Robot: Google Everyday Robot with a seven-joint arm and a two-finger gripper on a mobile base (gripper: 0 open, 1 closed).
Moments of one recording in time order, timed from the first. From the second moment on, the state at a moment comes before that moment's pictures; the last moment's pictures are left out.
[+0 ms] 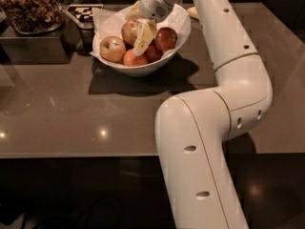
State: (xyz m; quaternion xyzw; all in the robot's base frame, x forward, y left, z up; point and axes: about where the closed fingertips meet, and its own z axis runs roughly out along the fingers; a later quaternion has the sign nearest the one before) arm 0.731 0.042 0.922 -0.75 0.58 0.17 0.29
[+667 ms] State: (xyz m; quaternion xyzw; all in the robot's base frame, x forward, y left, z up) arm 0.741 0.030 0.910 -0.76 0.59 0.10 0.24
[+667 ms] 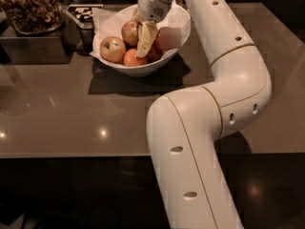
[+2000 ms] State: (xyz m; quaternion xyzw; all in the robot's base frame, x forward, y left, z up) arm 0.710 -0.008 0.964 -0.72 0.60 0.15 0.30
